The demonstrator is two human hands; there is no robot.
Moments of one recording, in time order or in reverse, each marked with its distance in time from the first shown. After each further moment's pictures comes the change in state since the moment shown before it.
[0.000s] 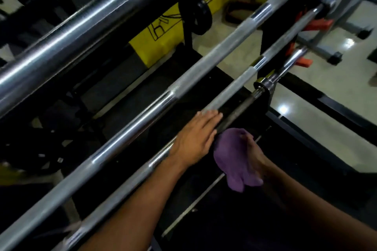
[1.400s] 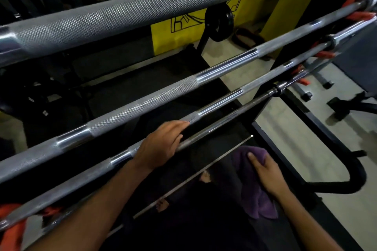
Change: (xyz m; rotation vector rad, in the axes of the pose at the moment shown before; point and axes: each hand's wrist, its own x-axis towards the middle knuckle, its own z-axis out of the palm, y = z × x) left_hand -0.258 -0.053 -0.078 -0.125 0.216 -0.161; right_hand -0.160 0.116 0.027 -0.915 0.186 -0.569
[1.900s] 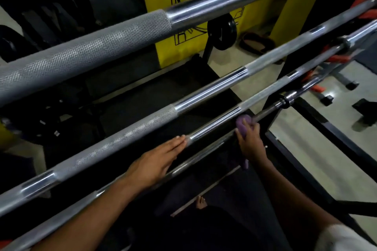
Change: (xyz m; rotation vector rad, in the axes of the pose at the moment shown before) left_hand 0.031 -0.013 -0.002 0.078 -0.284 0.062; right_hand 0.178 -0.015 0.037 -0.186 0.040 -0.130
